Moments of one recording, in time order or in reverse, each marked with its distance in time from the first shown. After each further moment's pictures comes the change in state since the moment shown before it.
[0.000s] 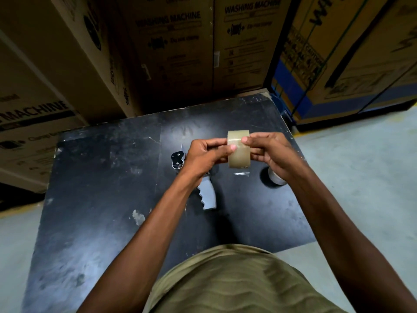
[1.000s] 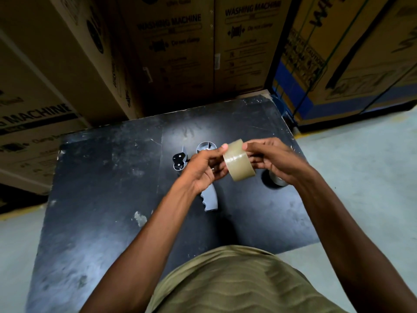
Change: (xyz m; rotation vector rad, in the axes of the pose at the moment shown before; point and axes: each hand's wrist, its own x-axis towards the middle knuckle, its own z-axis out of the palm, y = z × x) left_hand -0.005 -0.001 0.001 -0.262 0.102 -0.425; right_hand -0.013 -0.004 -0.002 -0.058 -0.179 0.049
